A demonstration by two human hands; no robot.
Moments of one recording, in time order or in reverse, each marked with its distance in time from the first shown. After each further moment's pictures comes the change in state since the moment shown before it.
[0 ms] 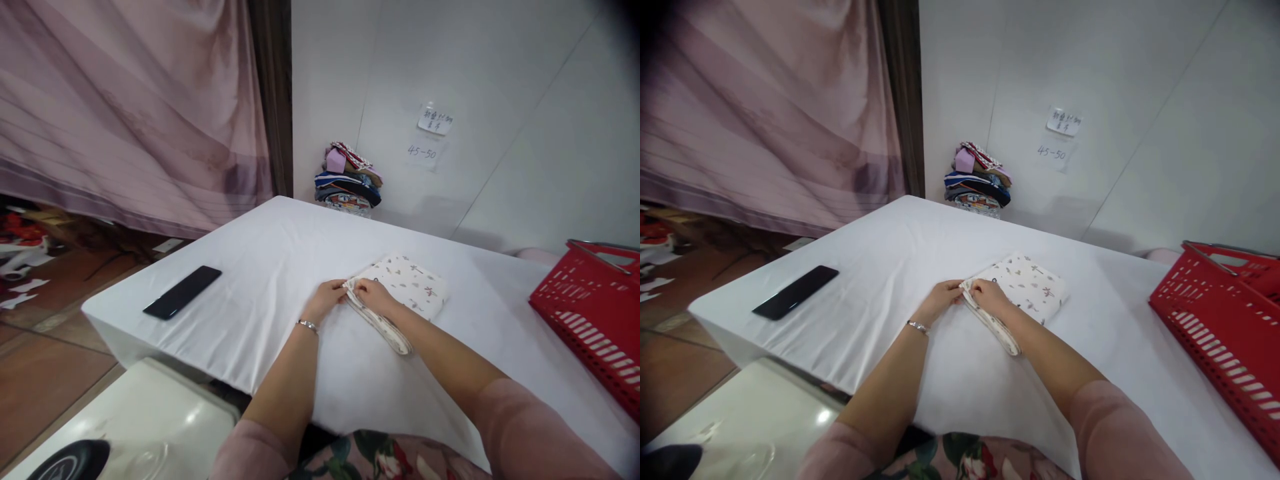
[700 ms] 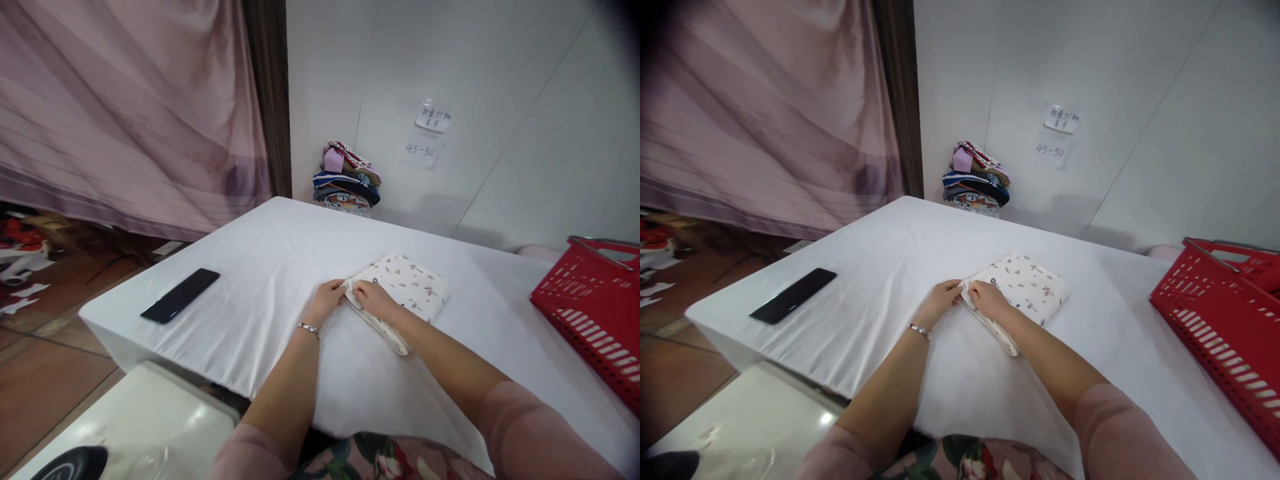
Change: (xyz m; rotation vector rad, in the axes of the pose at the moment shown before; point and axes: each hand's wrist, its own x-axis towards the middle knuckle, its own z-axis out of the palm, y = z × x) left_hand -0.005 0.005 0.007 0.171 0.129 0.000; right_hand -0.009 -0.008 -0.002 -0.136 -0.034 -0.065
